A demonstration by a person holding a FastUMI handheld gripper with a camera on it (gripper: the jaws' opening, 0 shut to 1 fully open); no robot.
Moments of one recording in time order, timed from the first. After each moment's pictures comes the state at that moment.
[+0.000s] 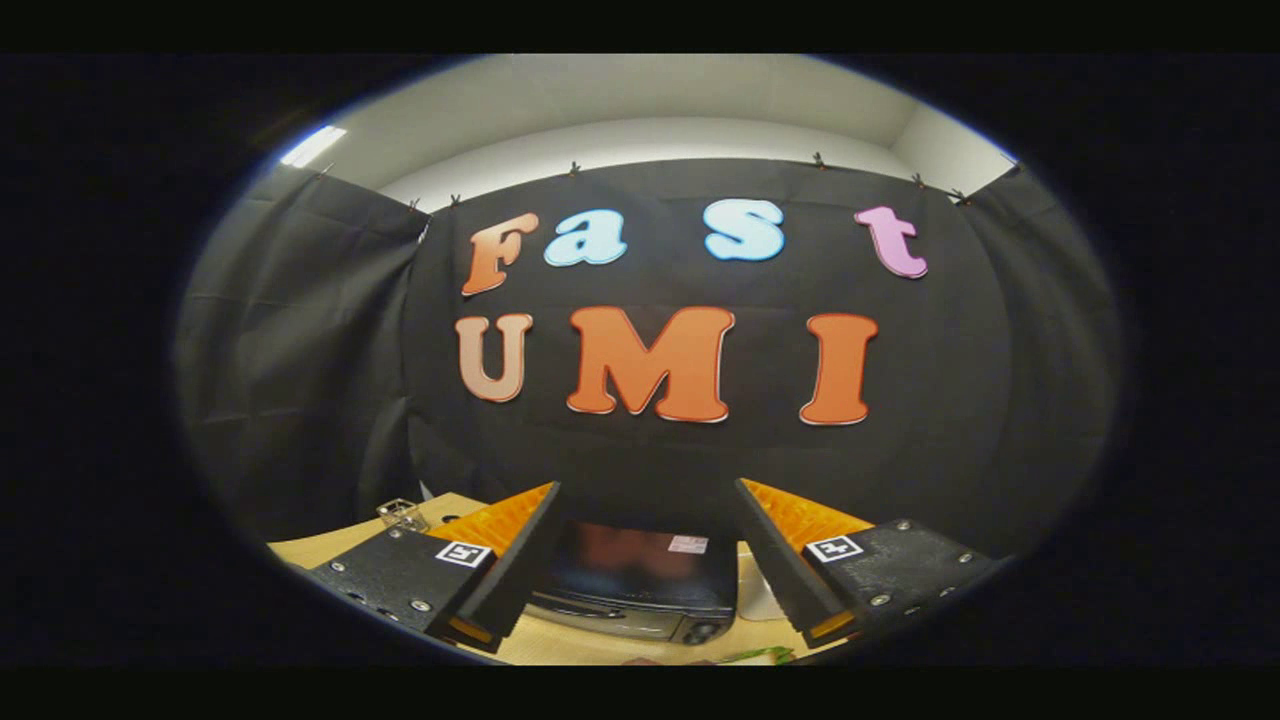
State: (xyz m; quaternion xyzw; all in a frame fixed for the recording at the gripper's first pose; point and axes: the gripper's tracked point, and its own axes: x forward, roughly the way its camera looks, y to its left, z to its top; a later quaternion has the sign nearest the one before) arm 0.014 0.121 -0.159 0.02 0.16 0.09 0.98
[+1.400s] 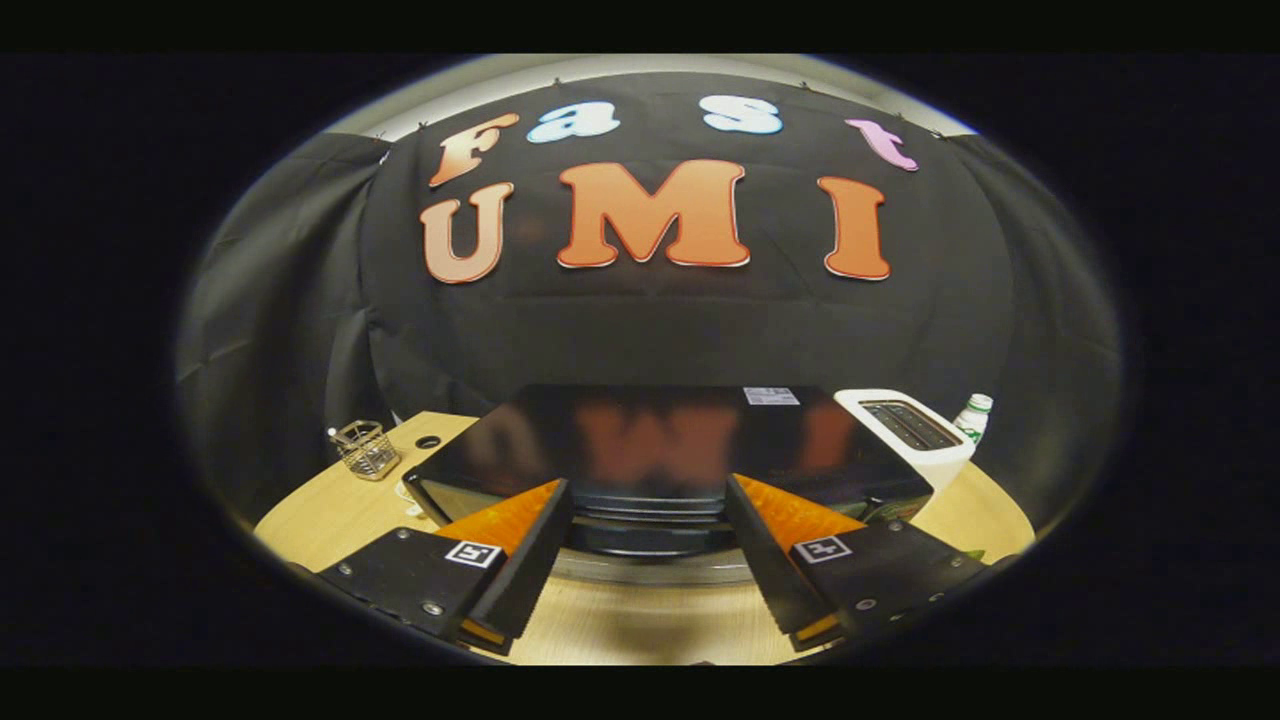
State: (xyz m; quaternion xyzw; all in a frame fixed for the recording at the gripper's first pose) arm -0.026 0.200 -0.357 0.03 0.28 0.03 0.96
